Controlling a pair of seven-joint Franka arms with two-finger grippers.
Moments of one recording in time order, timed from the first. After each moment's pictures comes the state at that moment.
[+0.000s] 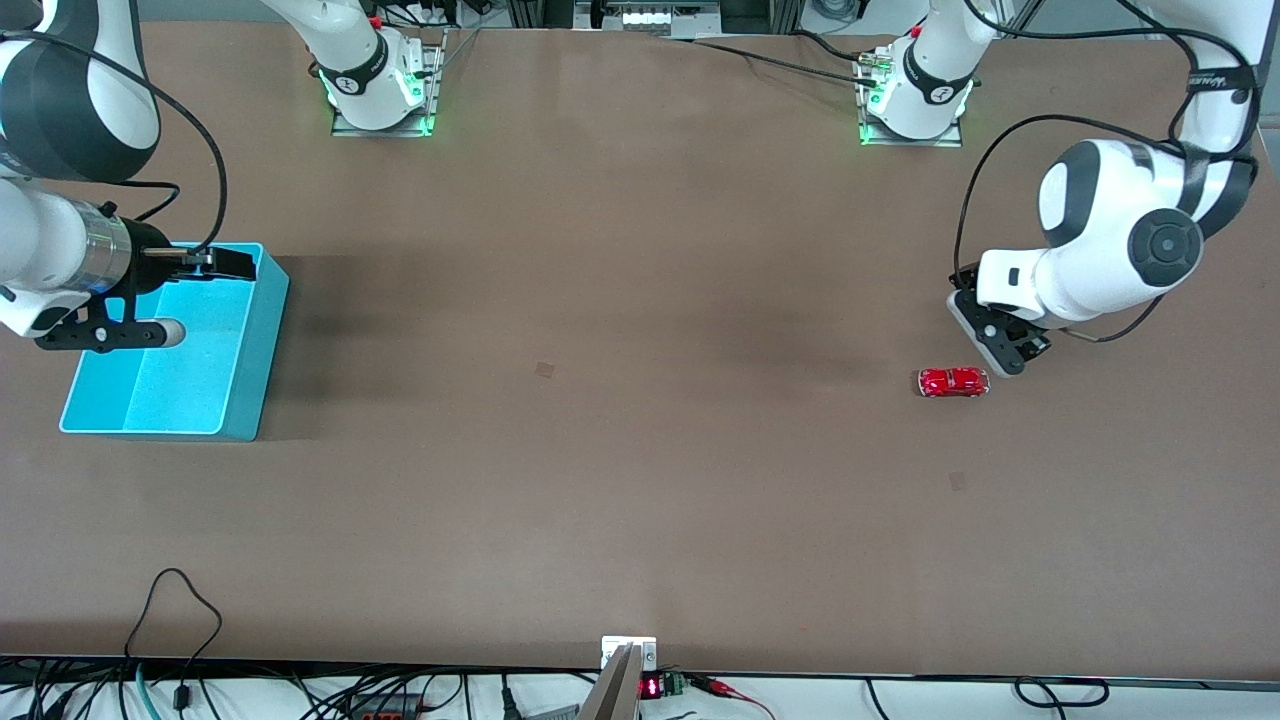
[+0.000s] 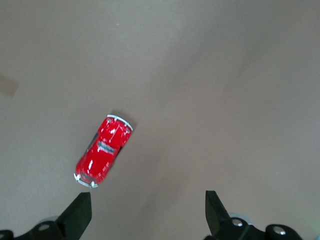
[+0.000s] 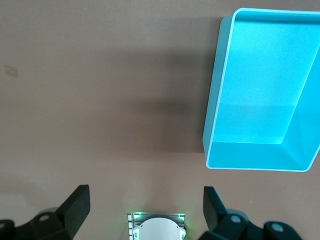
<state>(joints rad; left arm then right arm) 0.03 0.17 -0.09 -2.12 -0.04 2.14 0.98 0.12 0.22 -0.09 -1.54 0.01 1.44 0.00</state>
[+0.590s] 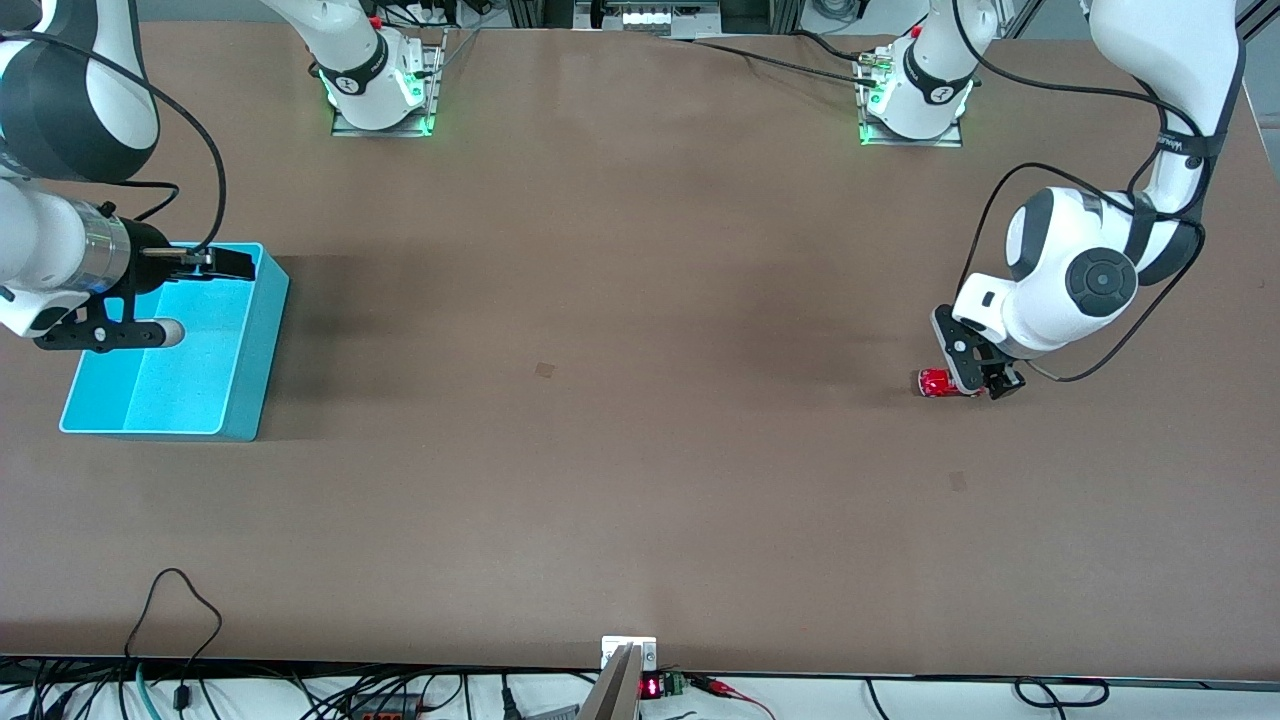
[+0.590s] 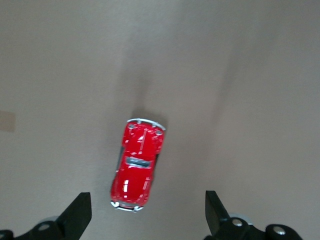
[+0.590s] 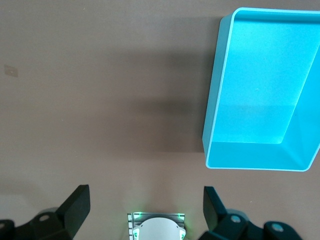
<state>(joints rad) 0.05 0.32 -0.09 -2.13 0.14 2.36 1.13 0.12 0.22 -0.09 -1.54 0.01 1.44 0.00</state>
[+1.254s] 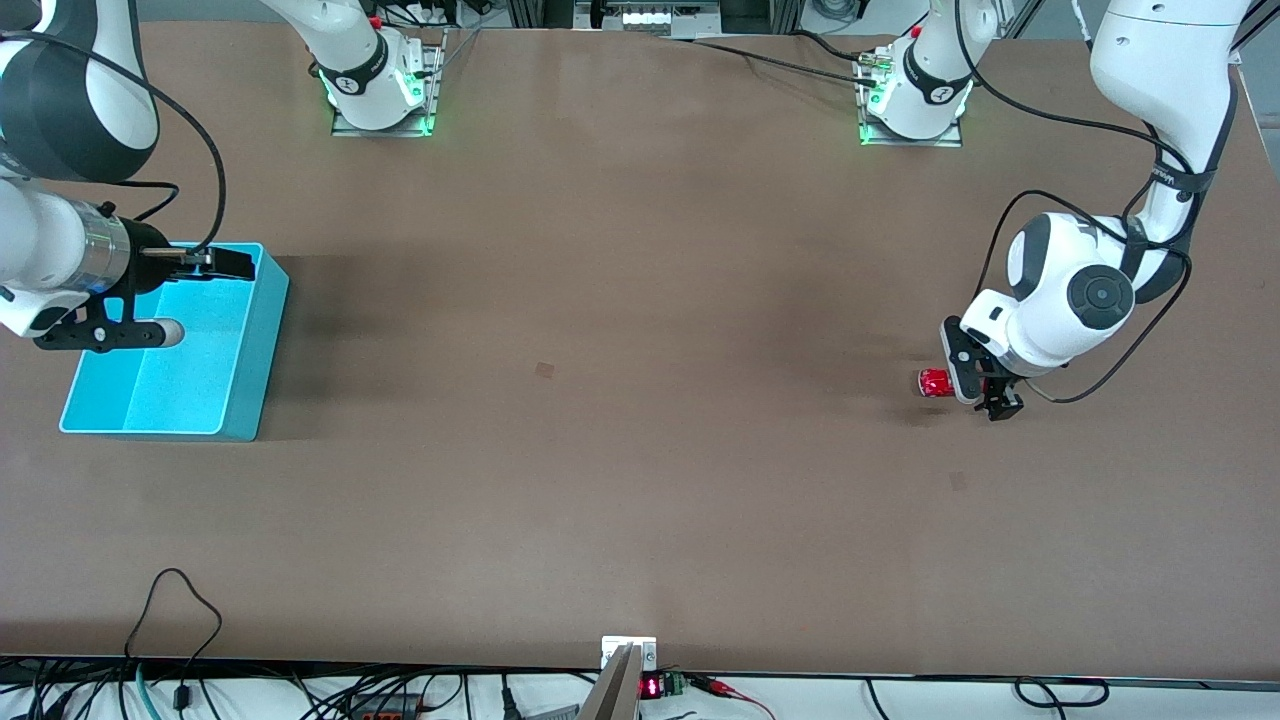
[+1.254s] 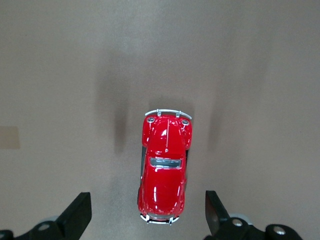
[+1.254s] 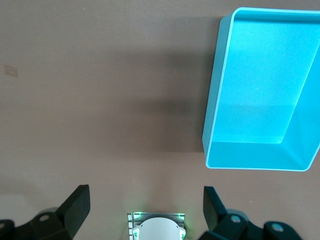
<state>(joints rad) 0.10 0.40 -0.09 -2.13 0.16 2.50 1.32 0.12 0.22 -0.09 -1.54 0.01 1.44 0.00</state>
